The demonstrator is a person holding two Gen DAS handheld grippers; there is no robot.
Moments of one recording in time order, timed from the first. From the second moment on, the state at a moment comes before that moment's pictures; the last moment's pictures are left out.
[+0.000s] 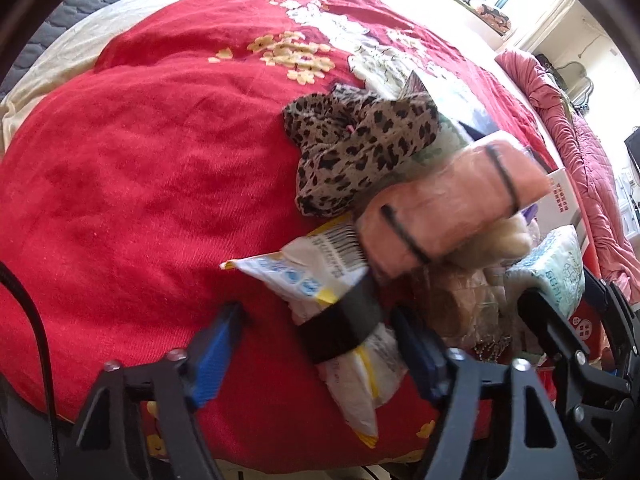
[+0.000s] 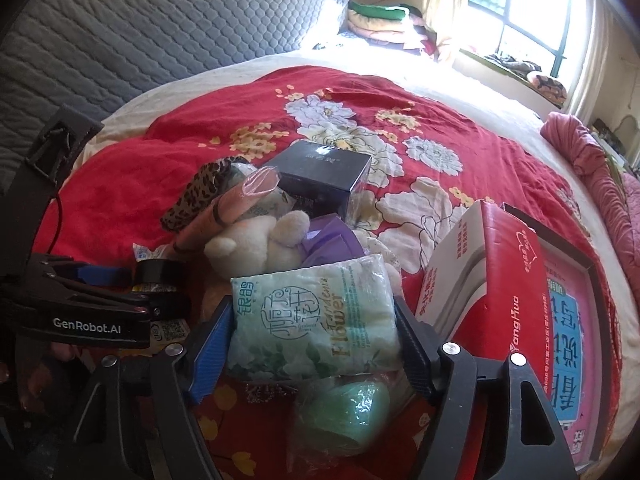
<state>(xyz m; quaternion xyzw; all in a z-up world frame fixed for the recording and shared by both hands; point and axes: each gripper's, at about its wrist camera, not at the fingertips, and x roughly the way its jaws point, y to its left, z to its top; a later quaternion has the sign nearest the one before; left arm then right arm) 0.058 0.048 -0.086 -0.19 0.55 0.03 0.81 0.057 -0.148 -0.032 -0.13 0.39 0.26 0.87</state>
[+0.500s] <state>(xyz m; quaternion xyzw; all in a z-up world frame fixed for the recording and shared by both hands) 0.033 0.060 -0.069 -0.20 0.54 0.01 0.82 0.043 -0.170 -0.008 -0.06 0.35 0.26 0.90</state>
